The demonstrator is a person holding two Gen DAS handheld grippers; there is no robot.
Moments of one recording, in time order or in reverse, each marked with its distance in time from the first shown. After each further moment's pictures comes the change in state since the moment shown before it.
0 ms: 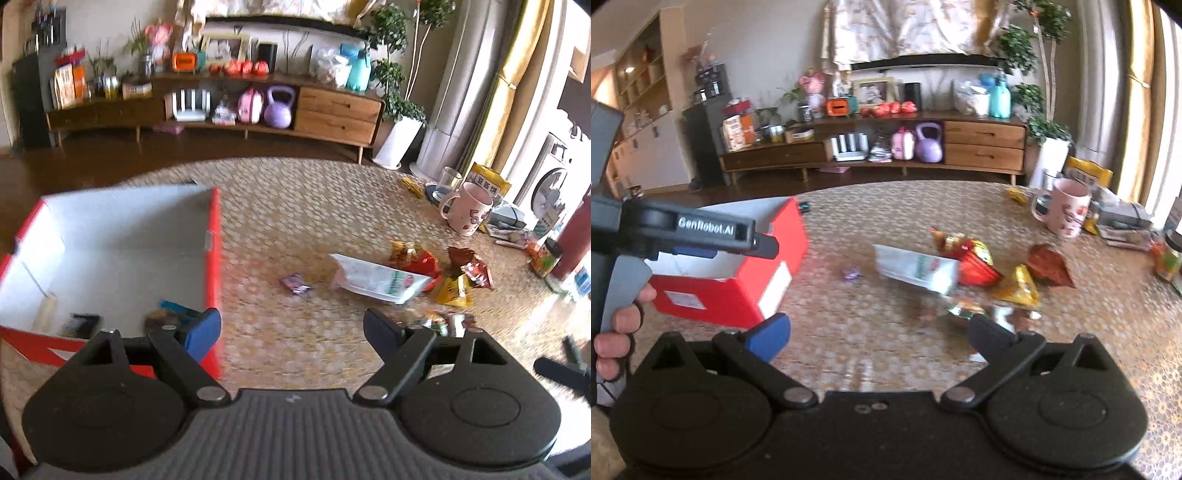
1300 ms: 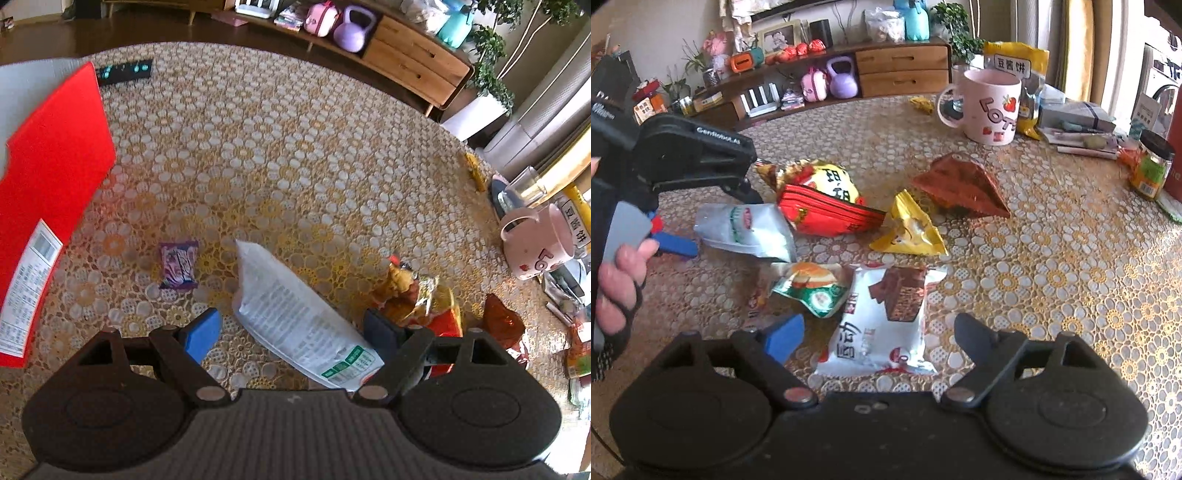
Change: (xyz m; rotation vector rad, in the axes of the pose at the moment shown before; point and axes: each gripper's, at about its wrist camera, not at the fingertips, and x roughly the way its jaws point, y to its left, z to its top) left arm 0.205 -0.075 0.038 -0.352 0.255 0.109; right arm 0.124 -0.128 -0.016 0.179 0.202 -0.154
